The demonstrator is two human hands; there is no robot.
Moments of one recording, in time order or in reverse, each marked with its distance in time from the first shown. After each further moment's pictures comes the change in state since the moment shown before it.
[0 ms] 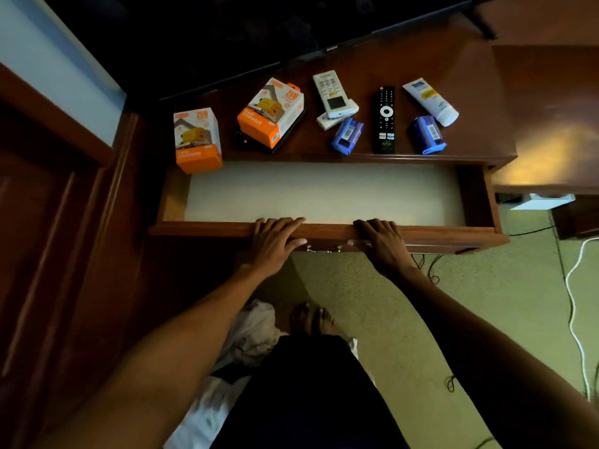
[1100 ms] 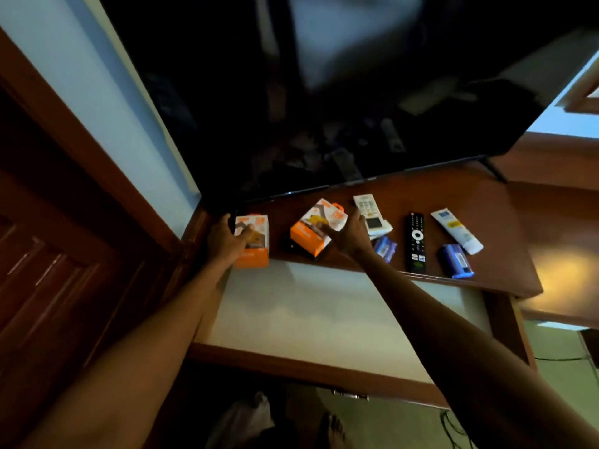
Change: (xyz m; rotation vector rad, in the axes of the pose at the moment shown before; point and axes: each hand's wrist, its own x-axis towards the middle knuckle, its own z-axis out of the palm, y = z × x) left_hand 0.098 -0.164 -0.204 -0.581 0.417 -0.631; right_hand 0.237 -0.161 -0.149 0.636 0.121 0.295
